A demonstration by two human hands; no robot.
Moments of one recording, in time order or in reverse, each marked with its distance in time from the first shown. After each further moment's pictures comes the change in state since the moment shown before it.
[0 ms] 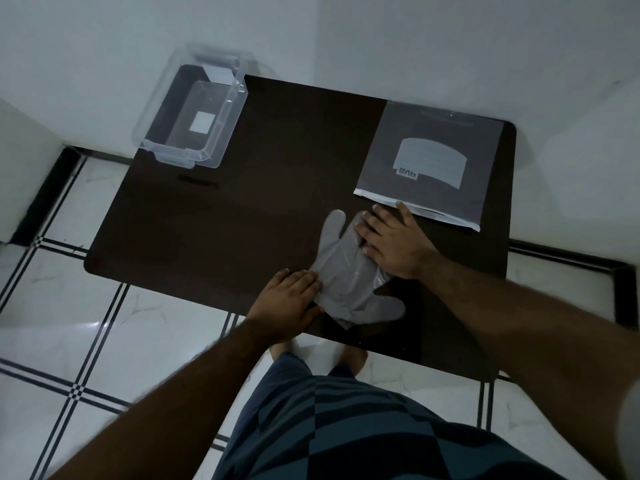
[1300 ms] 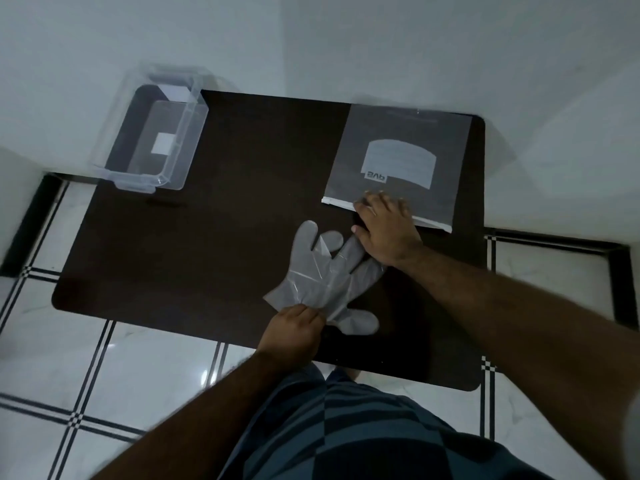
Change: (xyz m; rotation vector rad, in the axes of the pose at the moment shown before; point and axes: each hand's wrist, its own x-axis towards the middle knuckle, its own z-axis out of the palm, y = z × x) left_hand 0.030 0.066 0.015 -0.054 0.326 0.168; right_hand 0.006 0.047 0.006 0.354 0.143 0.325
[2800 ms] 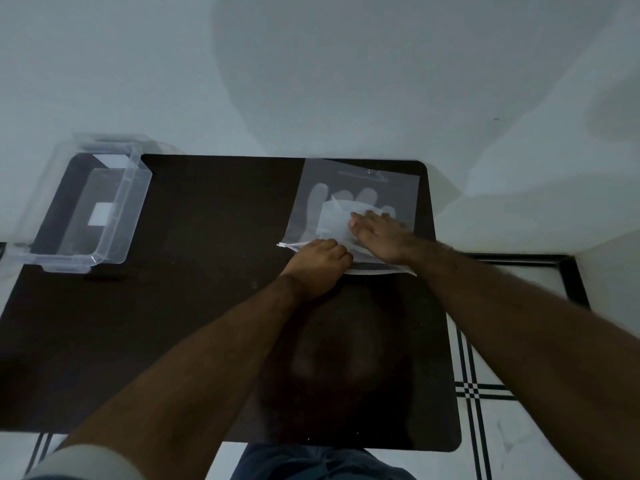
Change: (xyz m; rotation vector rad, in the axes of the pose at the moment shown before) left_hand 0.267 -0.028 -0.034 0.141 0.001 0.386; right_hand 0.043 0.099 -0.060 0.325 -0.231 0.284
